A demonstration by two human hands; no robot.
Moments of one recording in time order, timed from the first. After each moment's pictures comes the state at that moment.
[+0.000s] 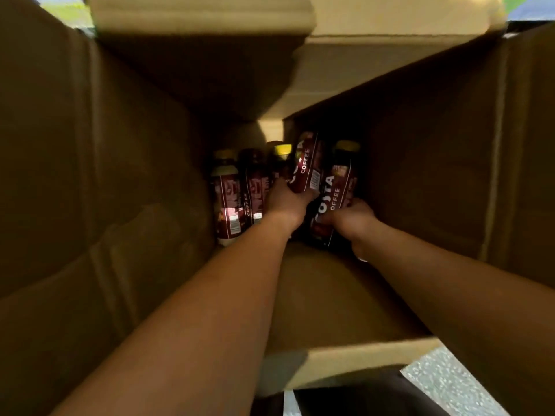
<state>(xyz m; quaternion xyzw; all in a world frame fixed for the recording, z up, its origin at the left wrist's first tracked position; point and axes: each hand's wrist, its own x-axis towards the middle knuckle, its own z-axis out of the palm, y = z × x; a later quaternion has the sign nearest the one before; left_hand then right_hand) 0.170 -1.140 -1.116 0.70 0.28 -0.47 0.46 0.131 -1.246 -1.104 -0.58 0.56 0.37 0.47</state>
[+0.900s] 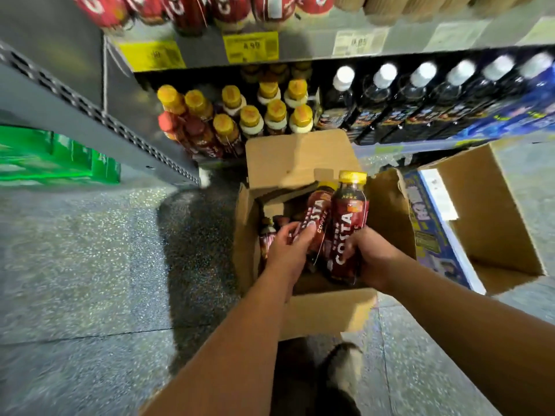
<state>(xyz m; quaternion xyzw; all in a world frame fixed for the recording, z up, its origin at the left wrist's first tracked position) 0.173 -1.067 -0.831 0.61 0.31 -0.41 0.60 0.155 -1.208 -0.821 -0.50 0.45 0.30 0.68</state>
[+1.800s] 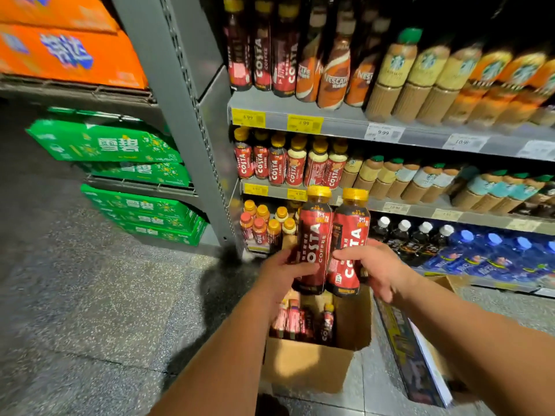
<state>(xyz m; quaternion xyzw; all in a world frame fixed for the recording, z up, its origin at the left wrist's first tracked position) 0.124 -1.011 -0.572 0.60 0.16 -0.28 0.73 0.135 -1.191 -0.532 -0.67 0.25 0.21 0.67</state>
